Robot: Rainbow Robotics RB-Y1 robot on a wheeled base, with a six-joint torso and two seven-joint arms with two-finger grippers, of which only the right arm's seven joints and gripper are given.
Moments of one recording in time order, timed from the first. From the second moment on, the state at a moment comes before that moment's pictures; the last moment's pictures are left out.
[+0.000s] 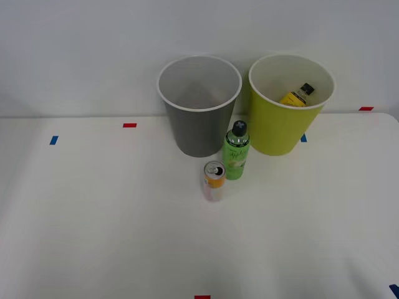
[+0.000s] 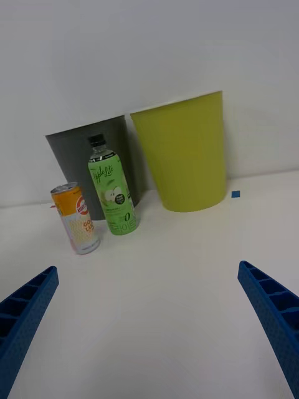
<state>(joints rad) 0.98 -0.29 -0.07 -1.71 0.33 -1.15 0.82</state>
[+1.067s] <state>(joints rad) 0.99 -0.29 -0.06 -1.71 0.32 -1.16 0.82</state>
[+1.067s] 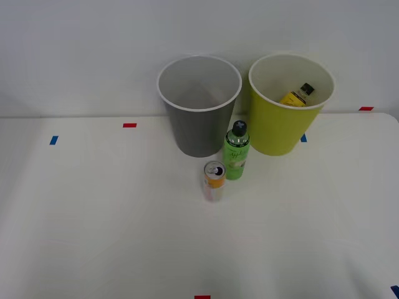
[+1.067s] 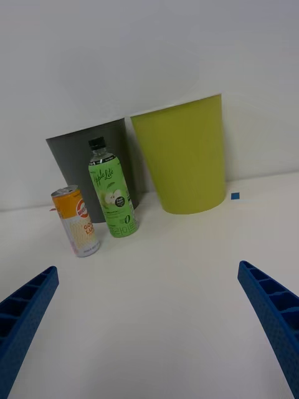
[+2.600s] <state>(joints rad) 0.99 -0.29 -0.06 -1.71 0.32 -1.16 0.82</state>
